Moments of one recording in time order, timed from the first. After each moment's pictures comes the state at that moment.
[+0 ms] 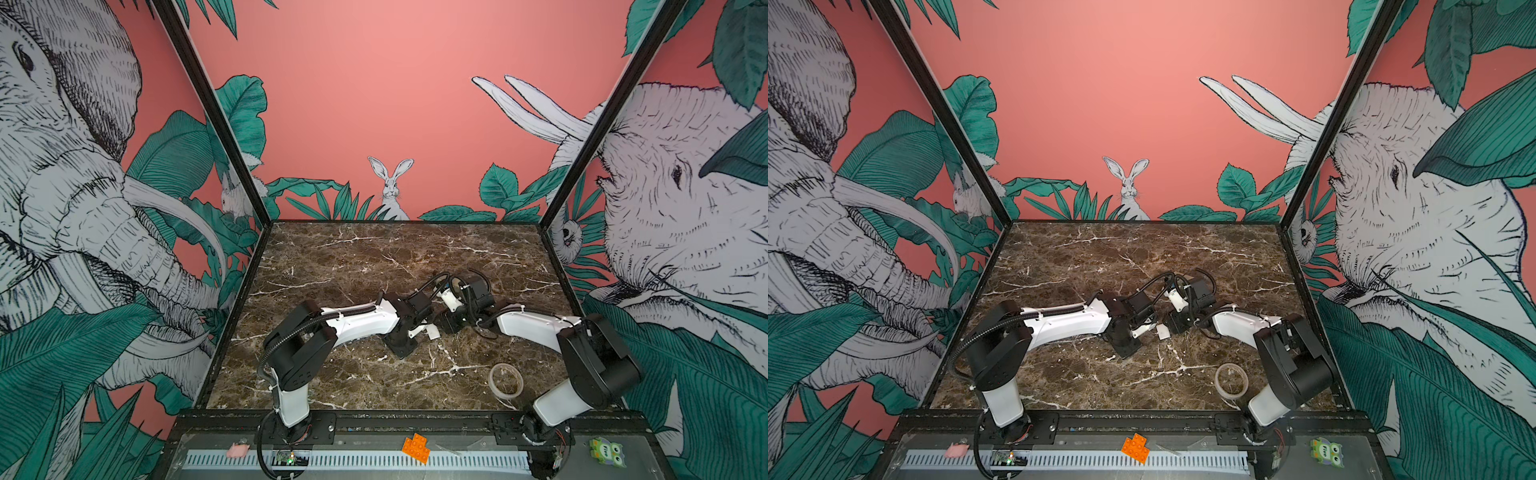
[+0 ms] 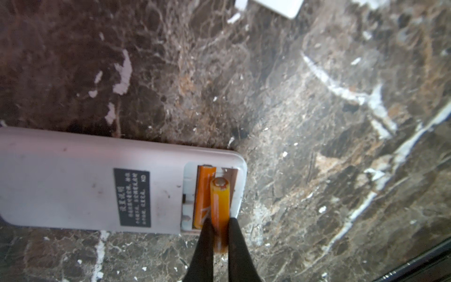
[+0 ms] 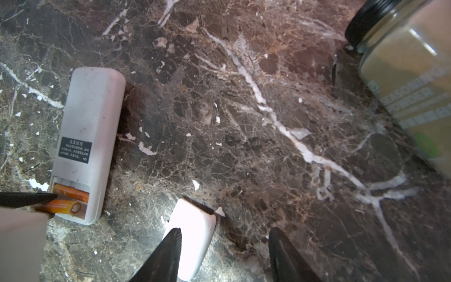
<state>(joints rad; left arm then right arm) -0.98 1.81 1.20 -0.86 0.00 0.00 0.49 1.56 0.75 -0.14 -0.32 -0.08</state>
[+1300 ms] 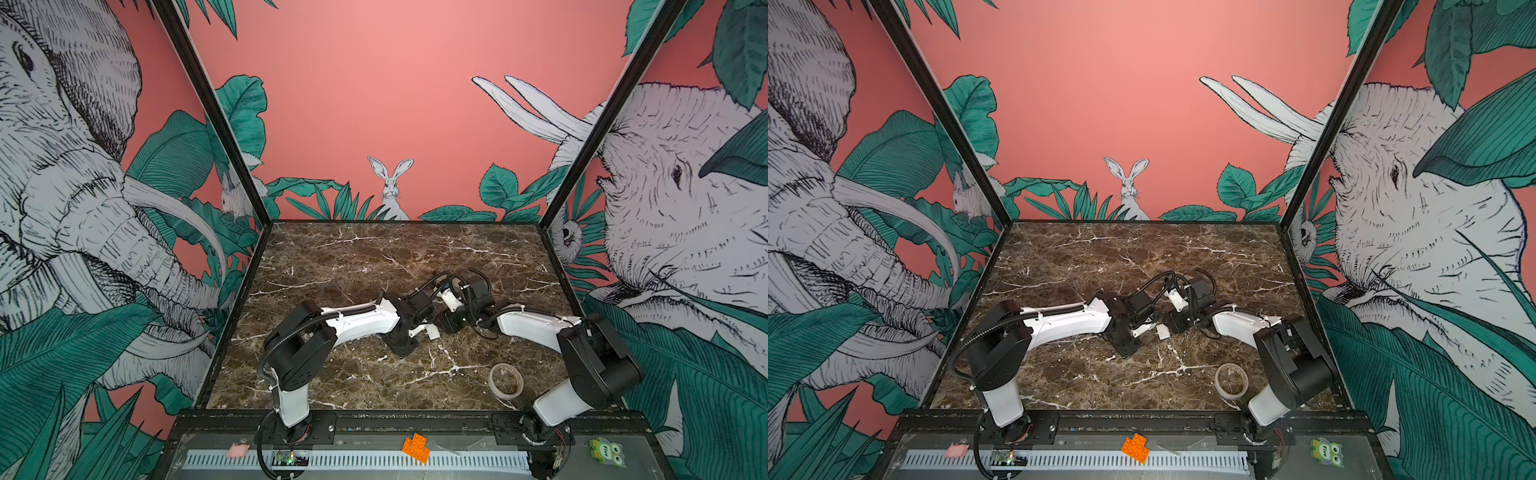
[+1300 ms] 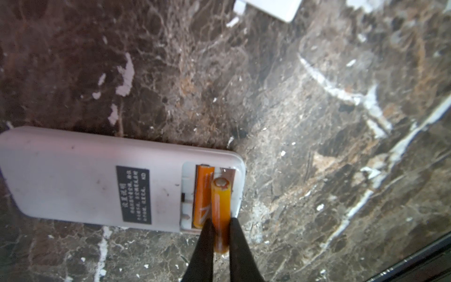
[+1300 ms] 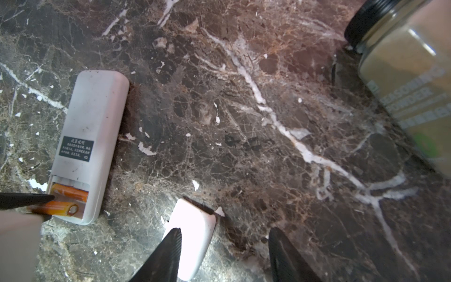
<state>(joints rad) -0.98 1.81 1.21 -0.88 0.00 -0.01 0.49 1.56 0.75 -0.14 -0.32 -0.08</state>
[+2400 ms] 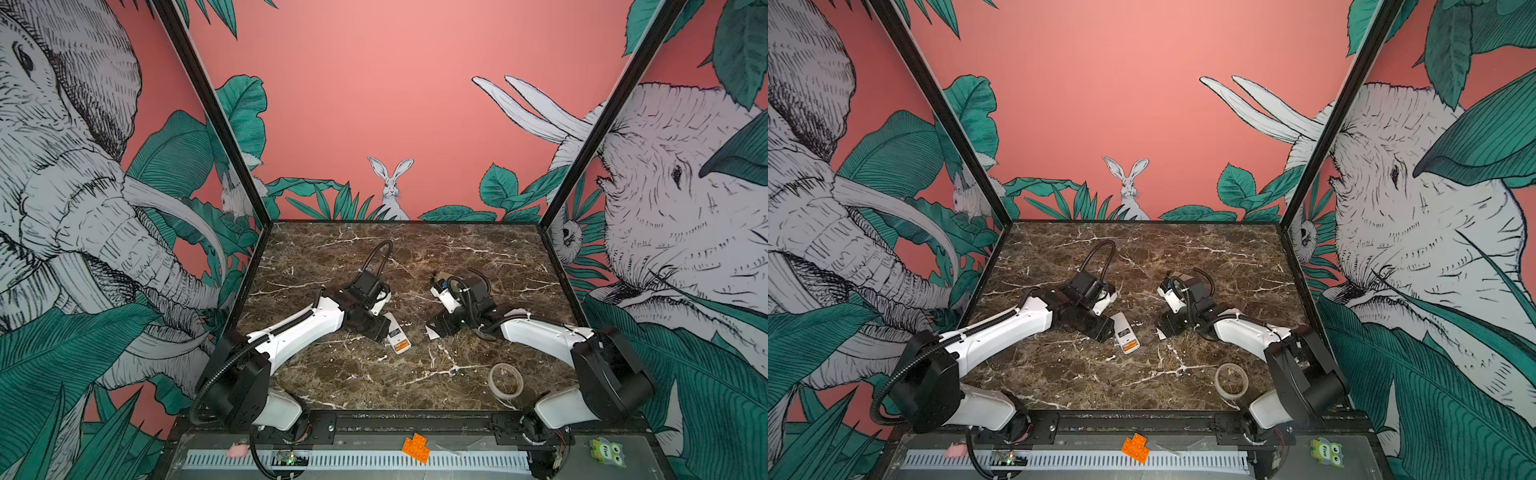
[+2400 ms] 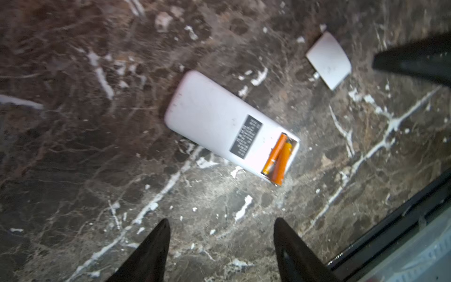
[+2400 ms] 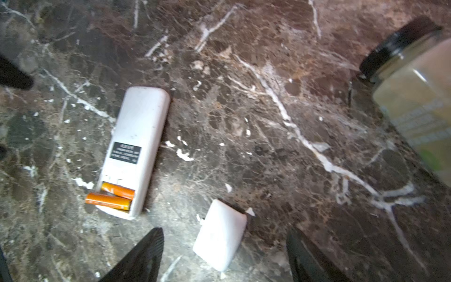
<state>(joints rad) -0.65 1.44 0.98 -0.75 0.17 -0.16 0.58 1.46 0.74 -0.15 -0.32 -0.02</state>
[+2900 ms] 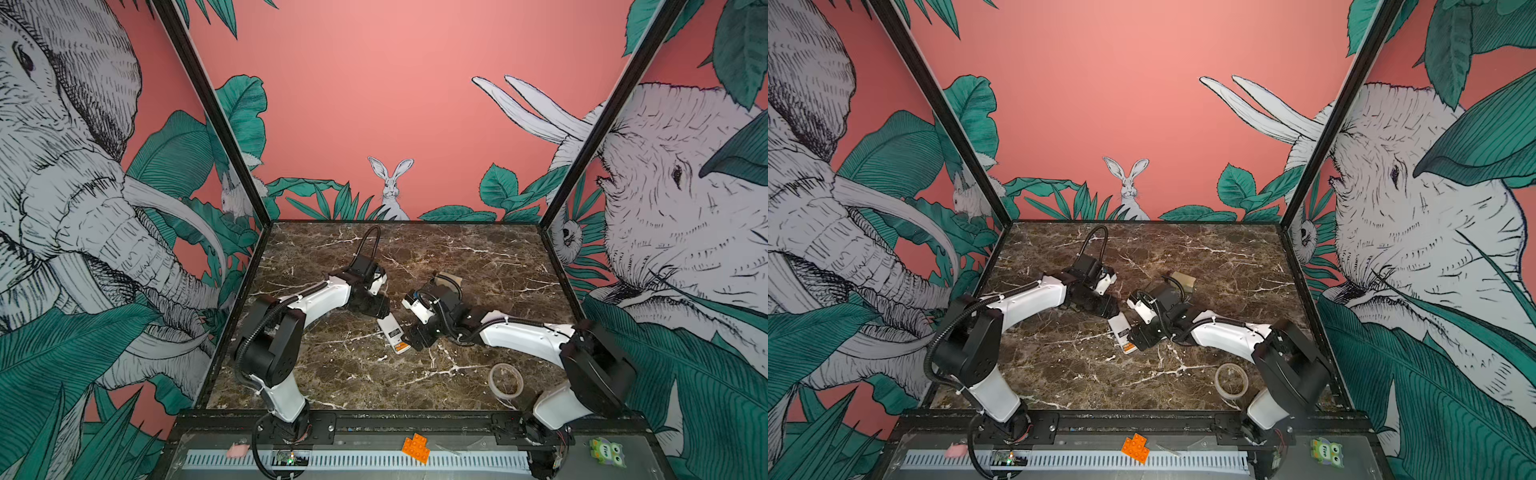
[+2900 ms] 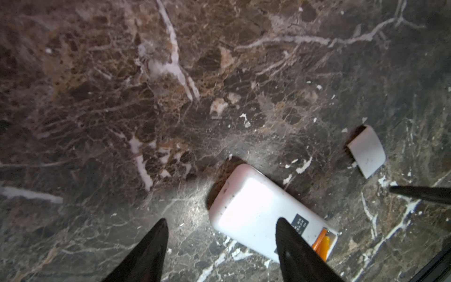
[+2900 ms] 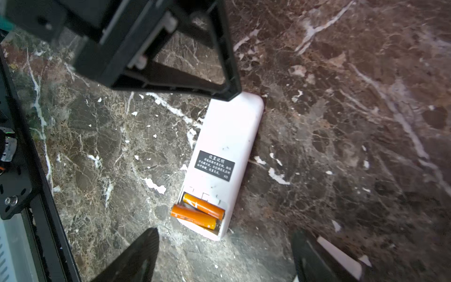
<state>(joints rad) -0.52 1.70 1.10 -0.58 0.25 -0.12 0.82 1.57 0.87 -0.20 -0.27 0.08</state>
